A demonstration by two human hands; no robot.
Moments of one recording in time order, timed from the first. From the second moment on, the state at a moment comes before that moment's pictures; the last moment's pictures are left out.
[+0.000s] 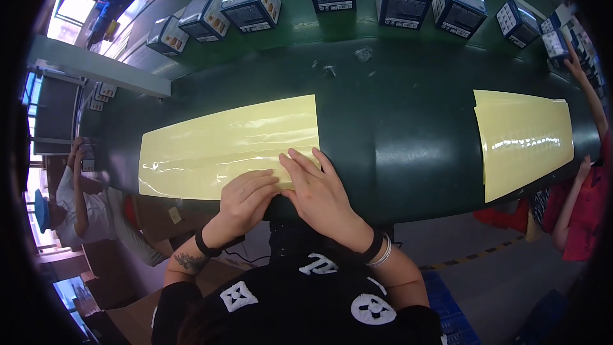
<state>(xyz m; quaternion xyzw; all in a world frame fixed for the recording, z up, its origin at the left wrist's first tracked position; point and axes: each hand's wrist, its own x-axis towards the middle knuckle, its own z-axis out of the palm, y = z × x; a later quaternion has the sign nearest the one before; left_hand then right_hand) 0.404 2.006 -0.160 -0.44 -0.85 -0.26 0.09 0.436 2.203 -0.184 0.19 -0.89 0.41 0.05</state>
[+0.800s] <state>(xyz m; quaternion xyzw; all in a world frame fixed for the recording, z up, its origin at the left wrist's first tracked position) 0.109 2.191 -0.133 -0.37 -0.86 -0.27 0.24 0.443 2.231 -0.186 0.20 -0.89 0.40 0.06</state>
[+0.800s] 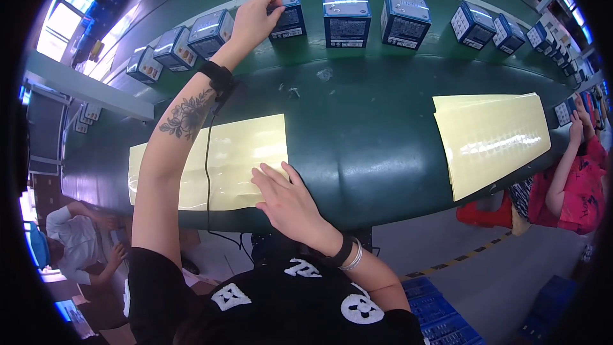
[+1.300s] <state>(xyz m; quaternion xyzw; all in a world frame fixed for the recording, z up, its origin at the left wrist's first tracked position) 0.098 2.183 -0.142 -0.38 -0.85 -0.12 0.35 0.449 2.247 -0.178 0.20 -0.90 0.38 0.06</state>
